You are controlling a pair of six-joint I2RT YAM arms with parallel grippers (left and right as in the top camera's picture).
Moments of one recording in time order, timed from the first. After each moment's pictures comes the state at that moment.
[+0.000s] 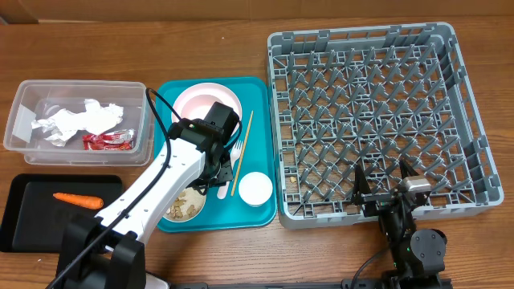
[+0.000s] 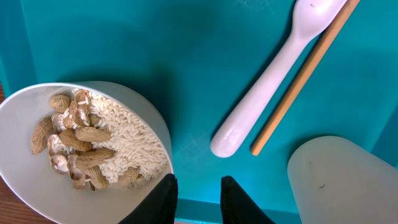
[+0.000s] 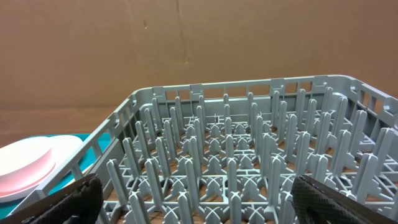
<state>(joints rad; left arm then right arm) -0.44 1.61 1.13 -1.08 -0.07 -0.62 0.14 0.01 0.02 -0.03 0.00 0.10</state>
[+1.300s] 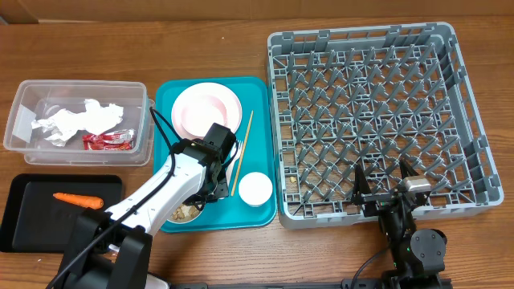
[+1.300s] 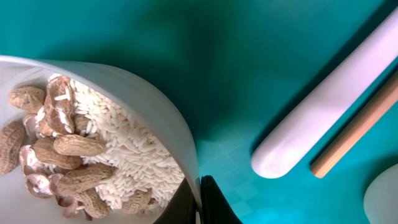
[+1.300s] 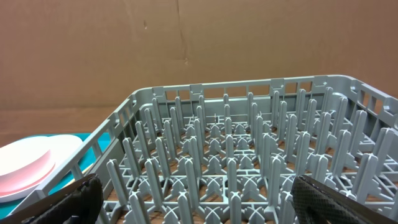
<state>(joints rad) -0.44 1.61 0.93 -0.92 -0.10 -0.63 0.14 0.01 0.02 -0.03 0.00 0.10</state>
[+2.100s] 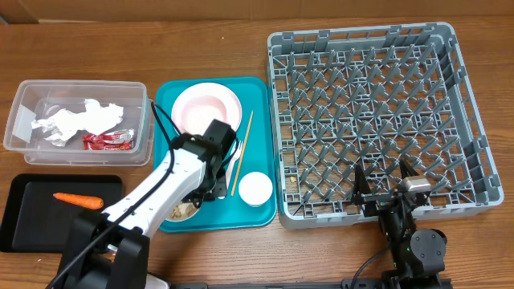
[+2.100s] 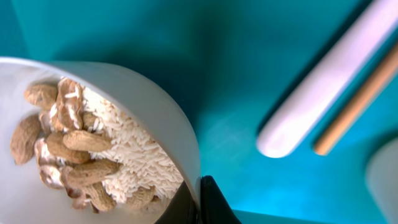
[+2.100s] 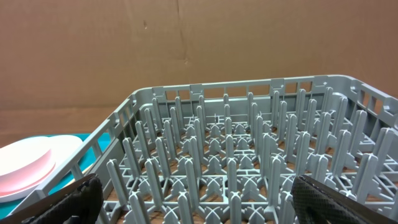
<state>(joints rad) -0.44 1.61 1.00 -1.03 -0.11 -0.57 0.14 0.01 0.02 -0.03 0.00 0.10</state>
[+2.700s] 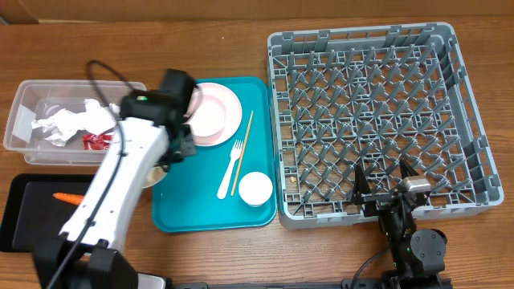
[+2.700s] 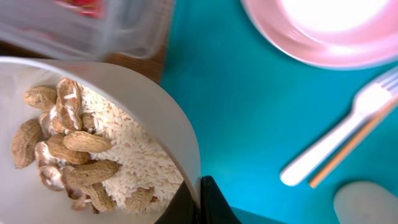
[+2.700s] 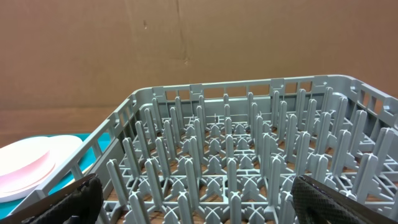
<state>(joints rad) -0.20 1.58 1.38 -1.30 -0.21 -0.49 0.14 0.01 0.02 -0.03 0.00 0.10</state>
